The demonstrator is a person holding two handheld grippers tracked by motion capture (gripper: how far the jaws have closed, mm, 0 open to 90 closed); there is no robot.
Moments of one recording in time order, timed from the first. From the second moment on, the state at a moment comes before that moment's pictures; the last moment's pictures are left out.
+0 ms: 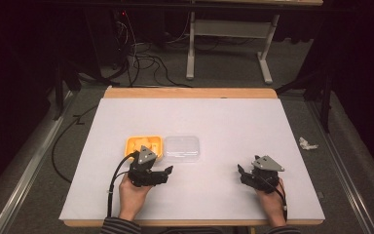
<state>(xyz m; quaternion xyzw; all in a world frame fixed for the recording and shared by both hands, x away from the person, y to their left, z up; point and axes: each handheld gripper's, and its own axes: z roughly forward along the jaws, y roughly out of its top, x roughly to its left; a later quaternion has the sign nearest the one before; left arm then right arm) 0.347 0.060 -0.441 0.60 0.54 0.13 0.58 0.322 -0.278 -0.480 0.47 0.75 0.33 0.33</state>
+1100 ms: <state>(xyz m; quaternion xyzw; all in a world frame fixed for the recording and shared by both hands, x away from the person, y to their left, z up) 0.338 0.056 -0.458 0.59 0.55 0.11 0.58 0.322 -0.277 -0.480 0.47 0.75 0.33 0.33</state>
